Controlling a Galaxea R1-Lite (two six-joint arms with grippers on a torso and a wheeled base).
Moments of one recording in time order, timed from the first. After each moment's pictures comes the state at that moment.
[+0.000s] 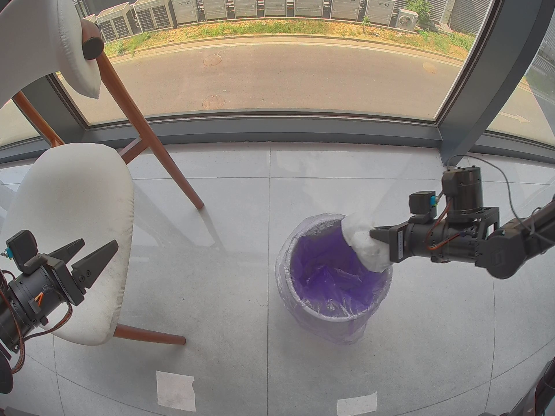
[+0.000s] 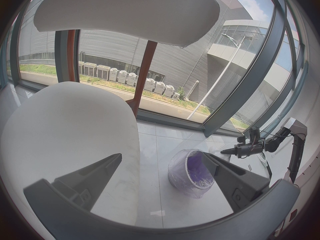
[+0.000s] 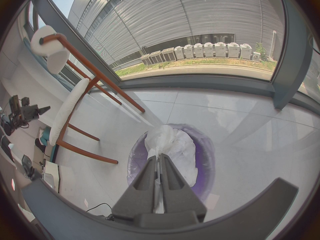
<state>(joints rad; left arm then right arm) -0.06 1.17 -0.22 -0.86 -0.30 -0.25 0.37 1.85 -0.90 -0.45 0.24 0.01</state>
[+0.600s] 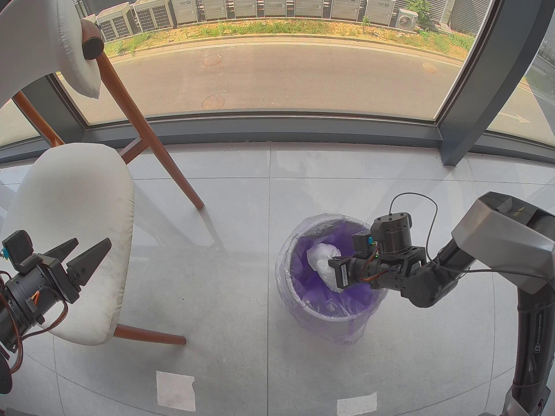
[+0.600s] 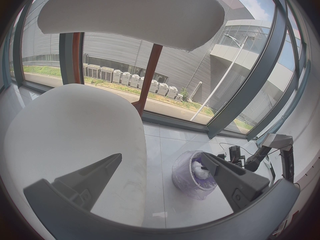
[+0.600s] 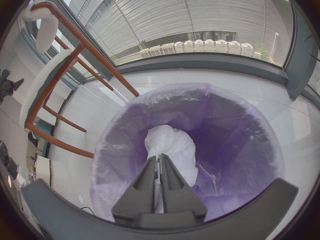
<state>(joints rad) -0.01 1.16 -0.22 -0.86 -0.30 -0.25 0.46 2.31 -1.06 -0.71 0.14 0.02</state>
